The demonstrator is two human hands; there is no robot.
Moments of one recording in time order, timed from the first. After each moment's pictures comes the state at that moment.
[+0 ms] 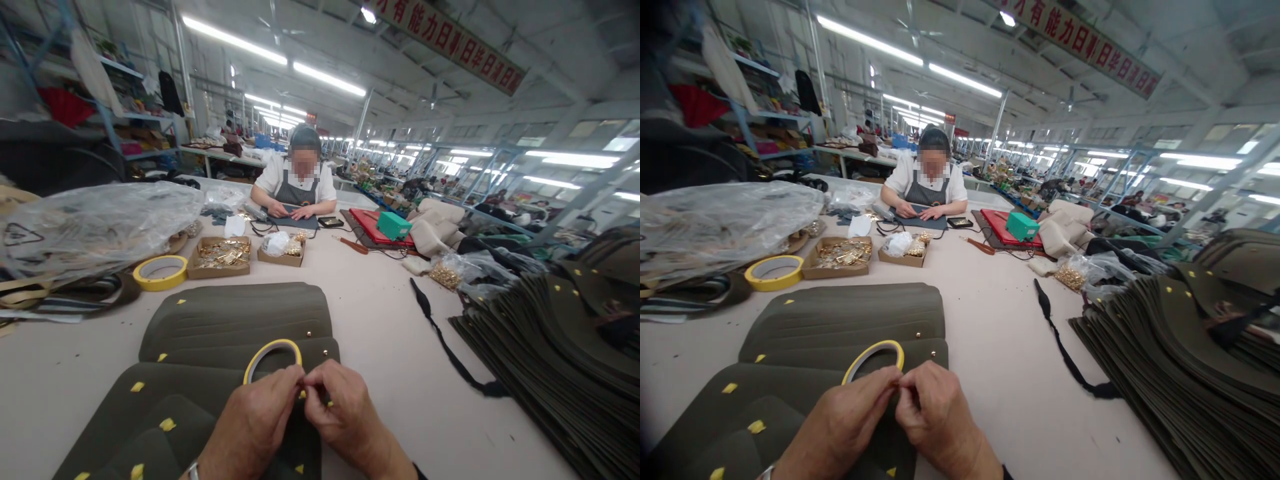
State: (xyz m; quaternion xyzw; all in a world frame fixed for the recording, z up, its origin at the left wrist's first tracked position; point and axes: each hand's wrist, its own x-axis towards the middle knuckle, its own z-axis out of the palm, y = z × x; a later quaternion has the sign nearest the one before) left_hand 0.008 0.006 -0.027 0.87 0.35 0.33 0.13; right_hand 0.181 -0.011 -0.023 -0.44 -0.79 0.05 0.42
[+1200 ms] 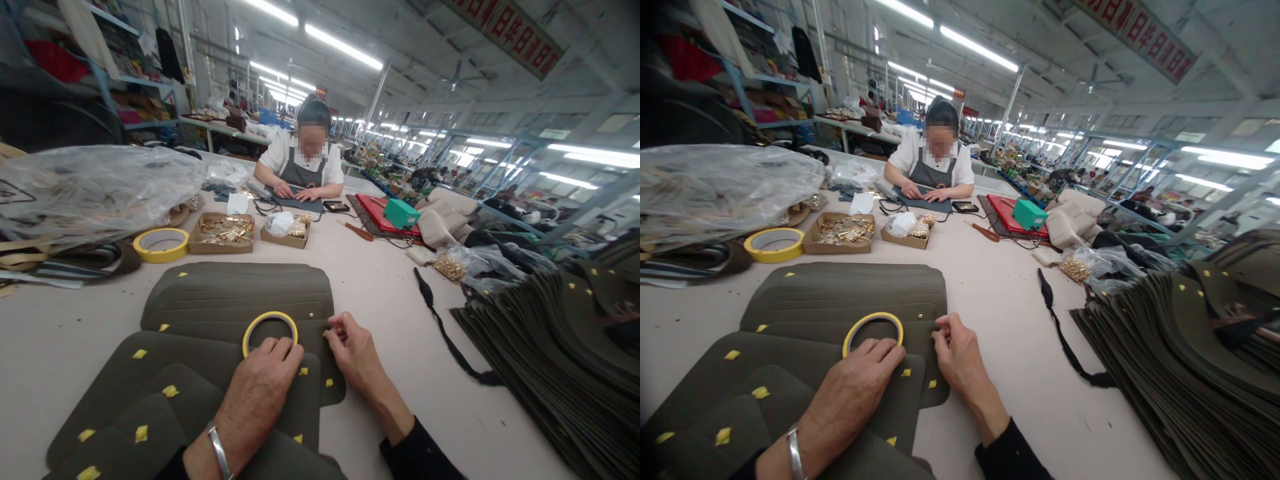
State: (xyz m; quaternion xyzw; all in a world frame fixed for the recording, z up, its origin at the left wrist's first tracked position) left_hand 0.020 0.007 -0.025 0.88 0.46 0.11 0.05; right_hand 0.213 0.022 -0.032 -0.60 -0.66 0.24 0.38
